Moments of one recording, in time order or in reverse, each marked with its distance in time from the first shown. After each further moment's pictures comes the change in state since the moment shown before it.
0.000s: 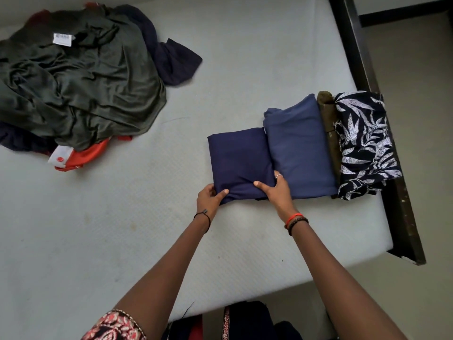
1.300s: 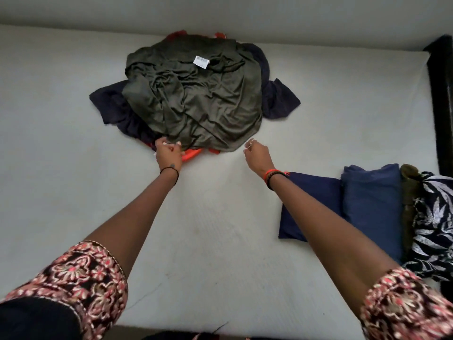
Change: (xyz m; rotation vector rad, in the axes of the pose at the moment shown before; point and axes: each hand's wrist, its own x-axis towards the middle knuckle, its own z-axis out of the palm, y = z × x) left_hand 0.078 0.075 -0.288 -0.178 0.669 0.128; right_hand 0.015 -0.198 0.226 -0.667 -0.272 -0.476
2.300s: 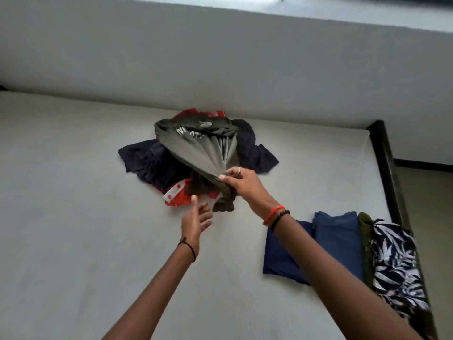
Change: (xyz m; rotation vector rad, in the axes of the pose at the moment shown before) left_hand -0.177 0.084 -0.038 -0.496 -0.263 -0.297; right_hand -0.112 -0.124 -0.108 0.604 -0.189 -0.164
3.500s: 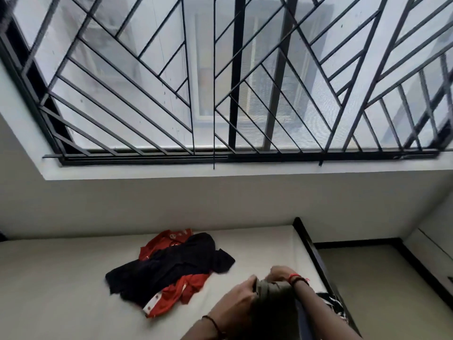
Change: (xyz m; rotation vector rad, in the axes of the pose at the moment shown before) left_hand -0.306 0.109 0.094 1.258 -0.832 1.606; right_hand -0.226 -0.124 -0.166 -0.798 0.199 0.426
